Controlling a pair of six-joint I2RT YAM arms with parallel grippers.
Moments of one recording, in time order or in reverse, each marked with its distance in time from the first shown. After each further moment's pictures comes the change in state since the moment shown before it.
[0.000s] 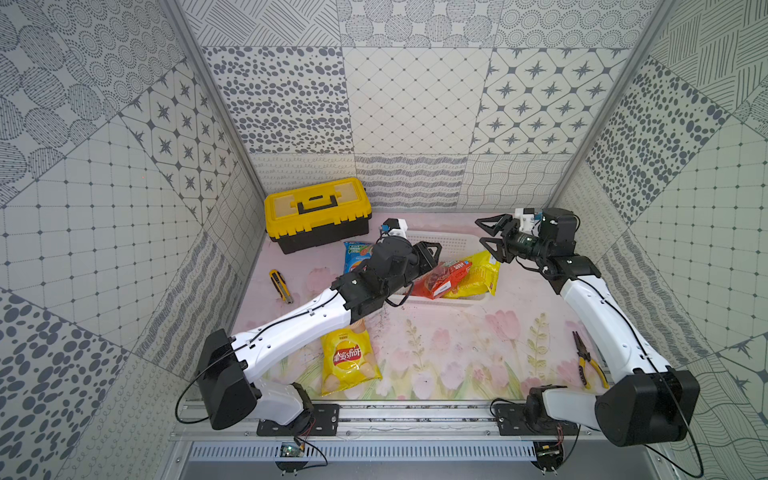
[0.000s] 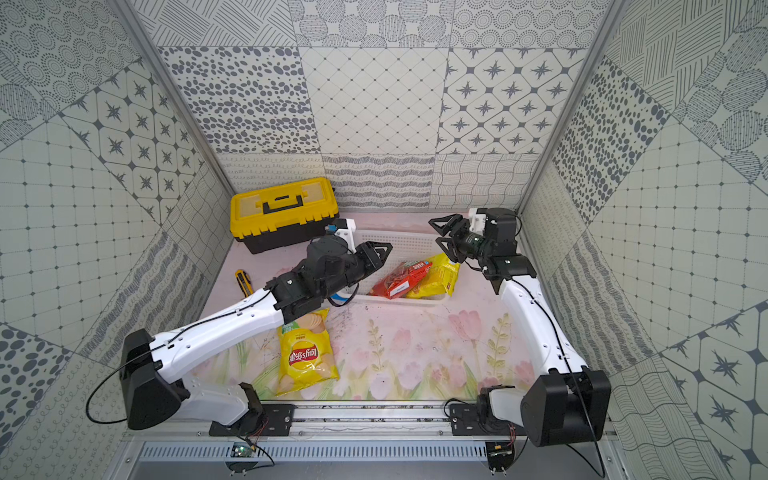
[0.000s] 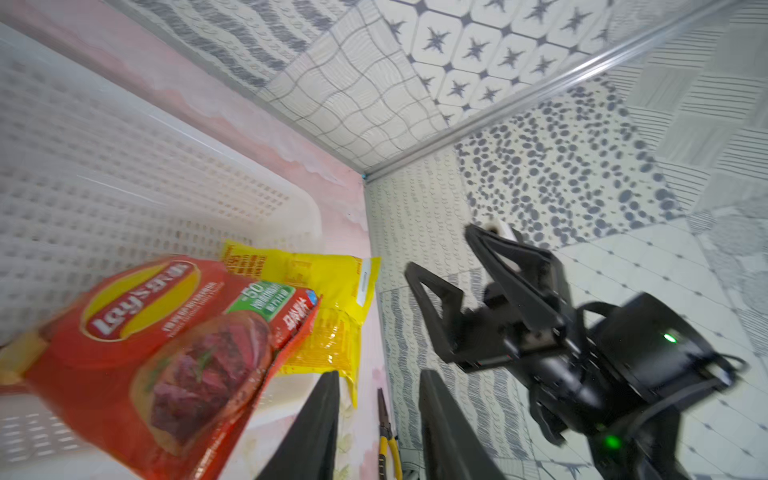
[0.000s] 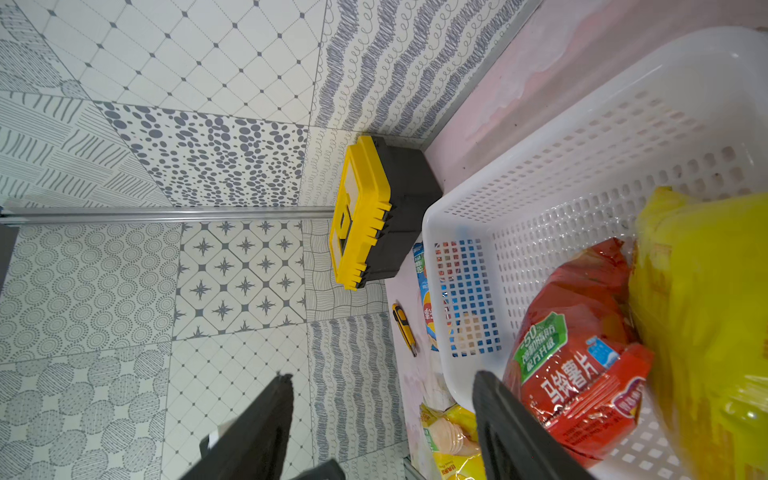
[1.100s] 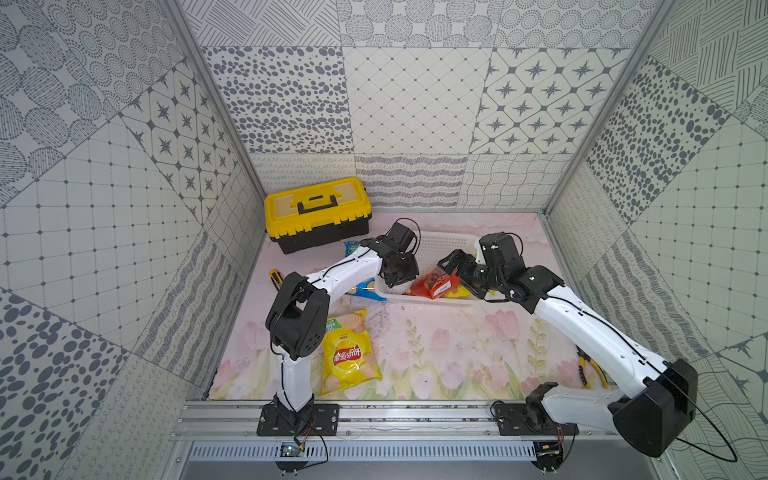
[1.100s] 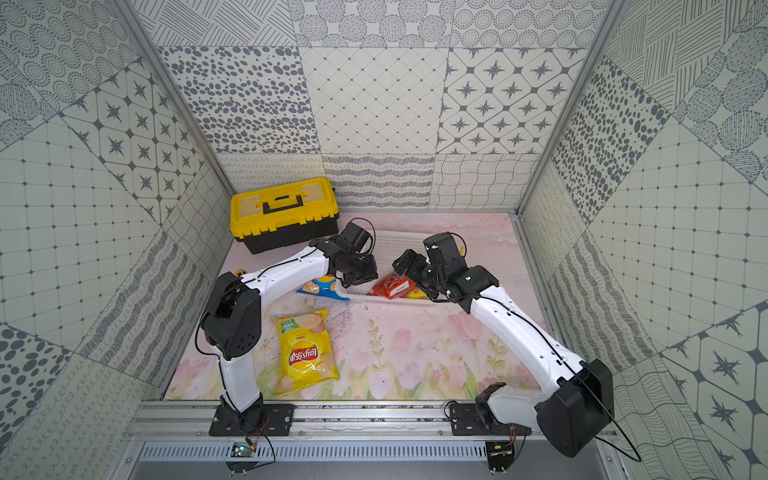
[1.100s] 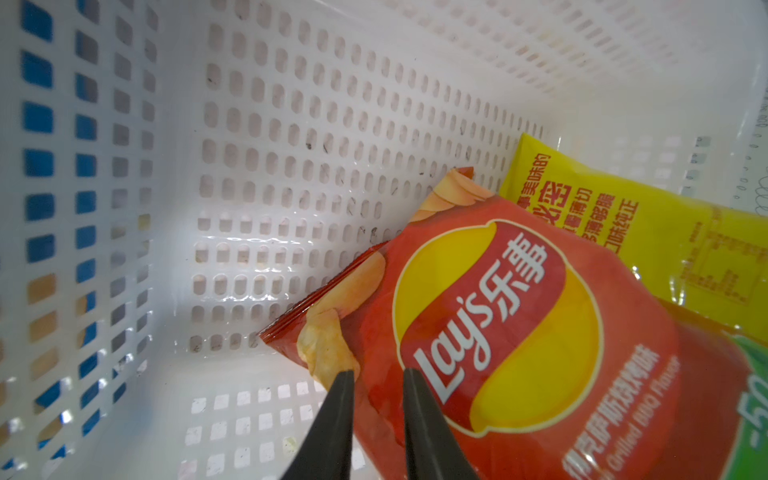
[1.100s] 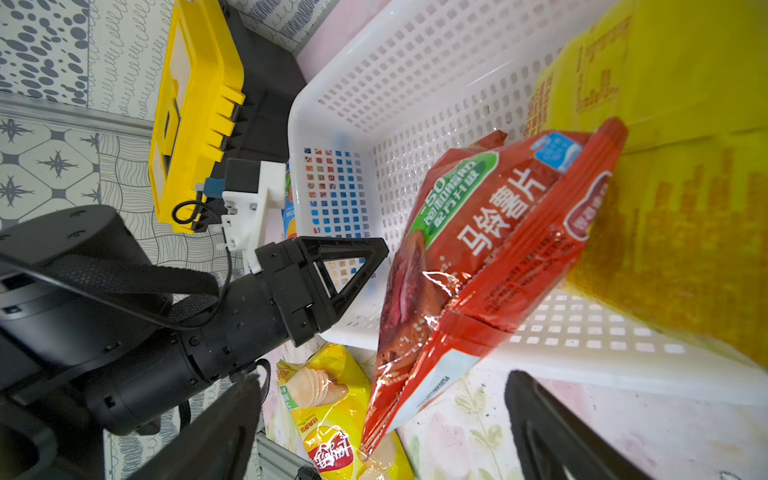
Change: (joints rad) left arm 0.229 0.492 0.242 -0.499 0.307 0.248; right arm 0.455 -0.021 -0.050 -0.286 0.511 -0.112
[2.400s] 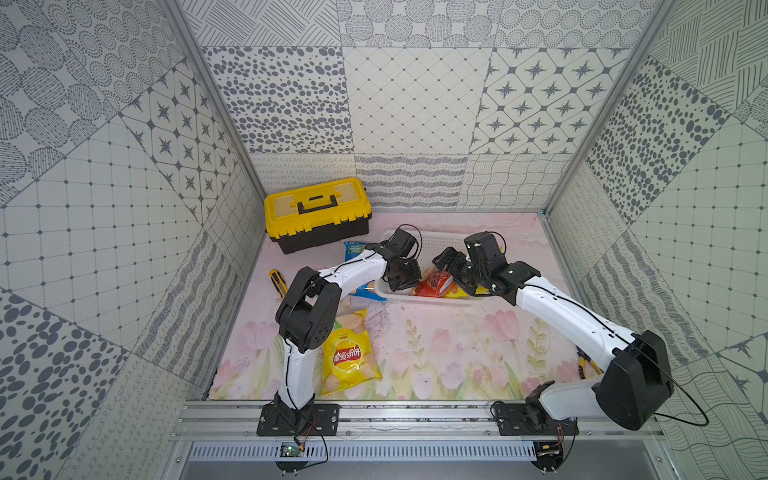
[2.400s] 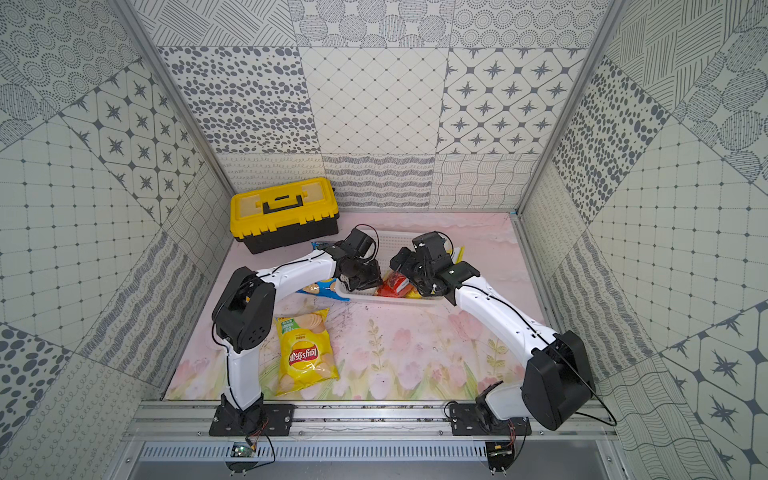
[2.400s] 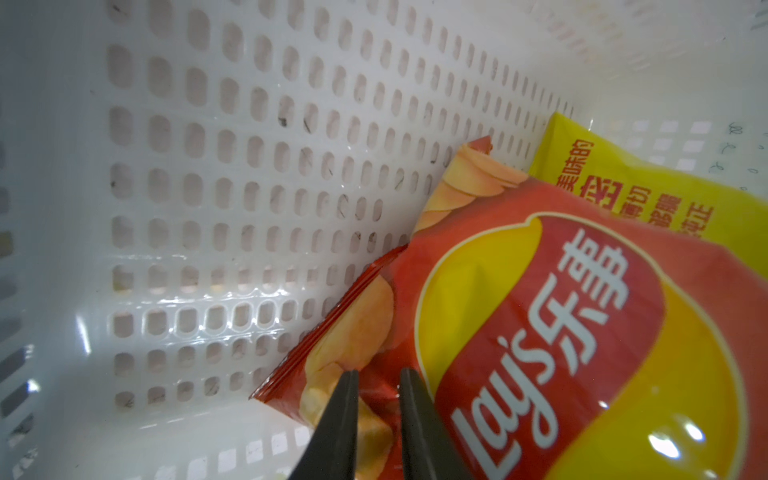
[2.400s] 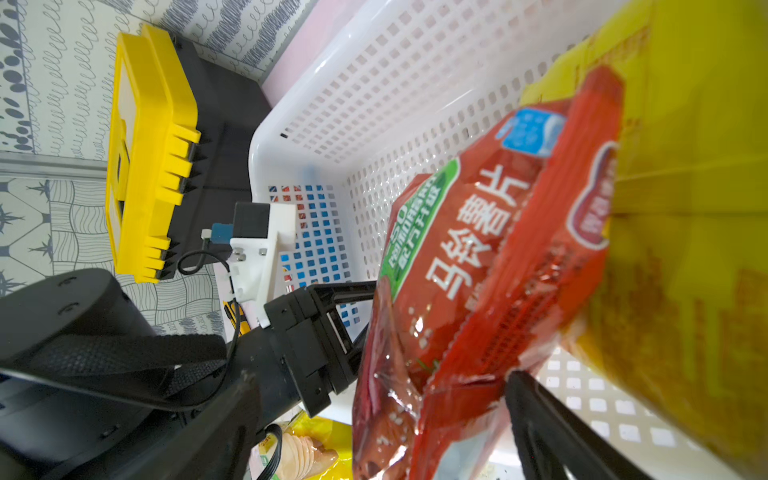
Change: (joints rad) left arm 0.003 0.082 -0.019 0.089 0.079 -0.027; right arm -0.019 0.139 -0.003 0.112 0.079 0.051
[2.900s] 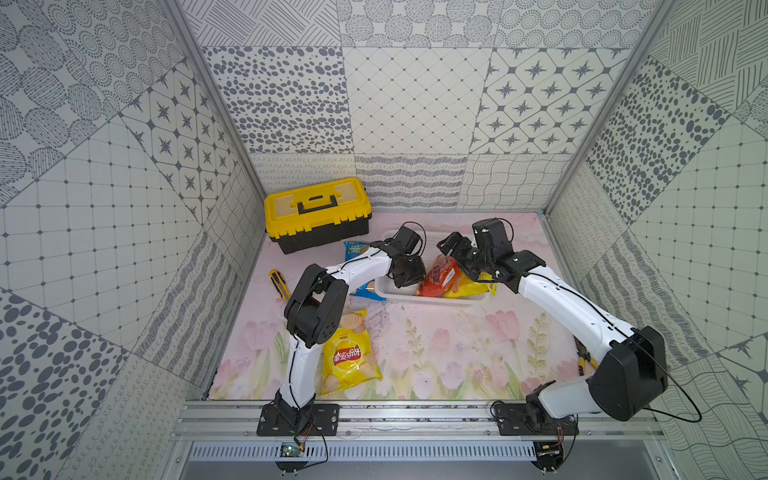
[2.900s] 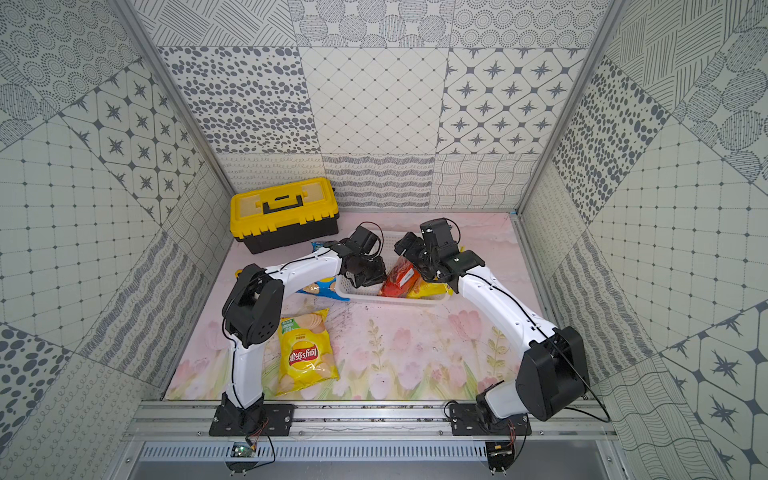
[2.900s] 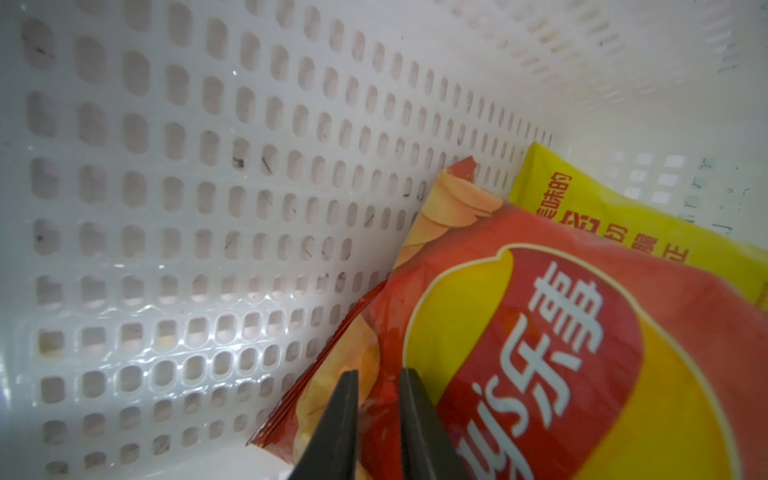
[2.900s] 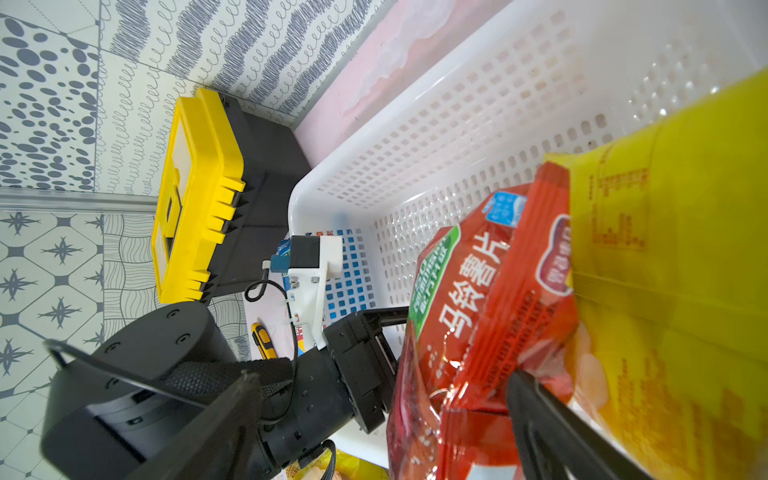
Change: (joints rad) left arm -0.010 0.072 0.084 0.018 0.005 -0.030; right arm -0.059 0.055 0.106 0.014 -0.039 -0.026
